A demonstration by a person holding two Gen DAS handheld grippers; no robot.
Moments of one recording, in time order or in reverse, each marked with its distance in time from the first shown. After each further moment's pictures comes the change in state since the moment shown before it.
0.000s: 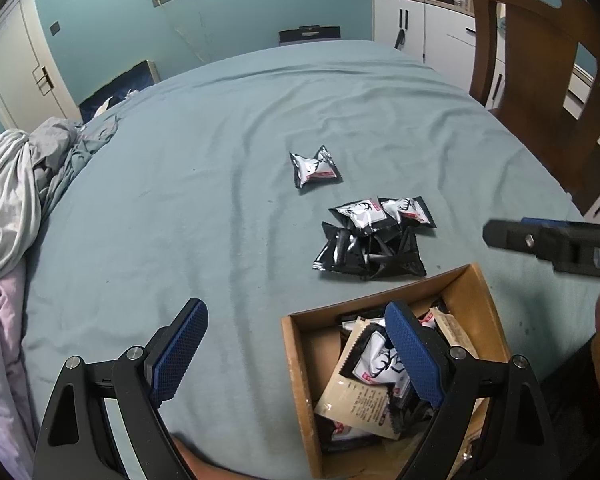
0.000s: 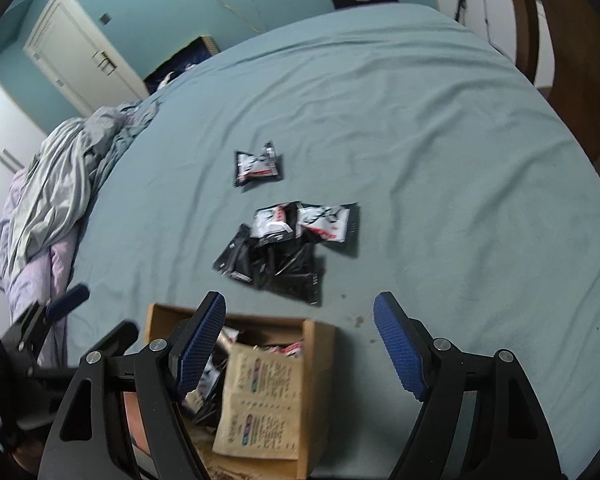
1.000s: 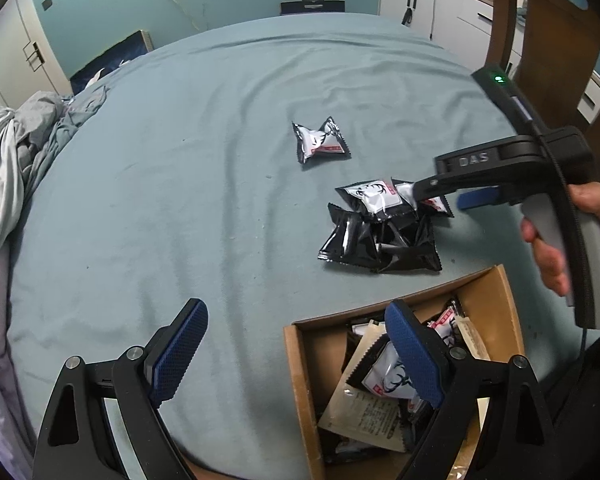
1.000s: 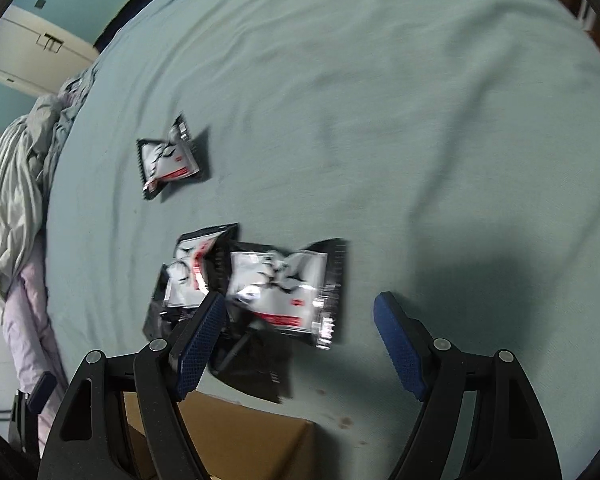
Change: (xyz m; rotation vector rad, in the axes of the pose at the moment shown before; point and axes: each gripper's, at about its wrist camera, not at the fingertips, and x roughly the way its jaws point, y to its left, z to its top) left arm 0.037 0.012 0.008 -0.034 0.104 -0.032; right arm 0.143 -0.024 0.097 0.098 0.321 0.006
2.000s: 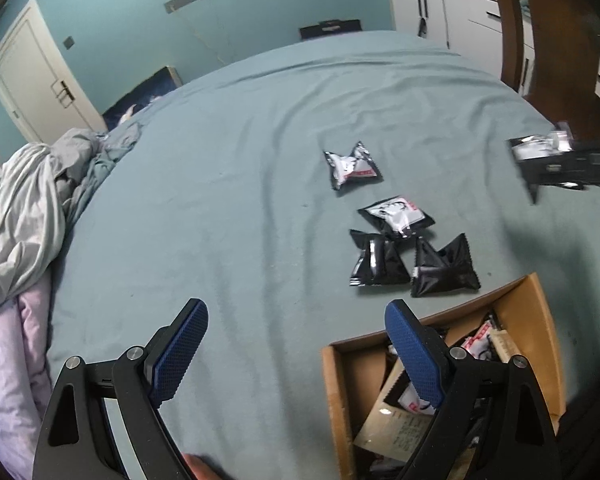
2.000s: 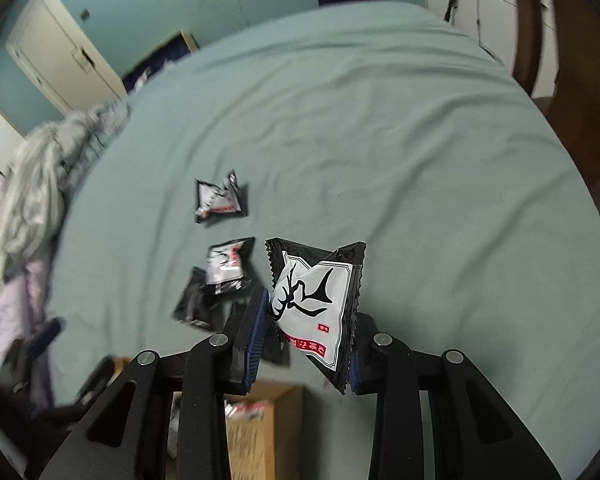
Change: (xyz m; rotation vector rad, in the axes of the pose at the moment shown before) left arm -0.004 -0.012 0.007 0.063 -0.088 0.167; right arm -0.092 0.000 -0.076 -0.082 -0.316 -0.053
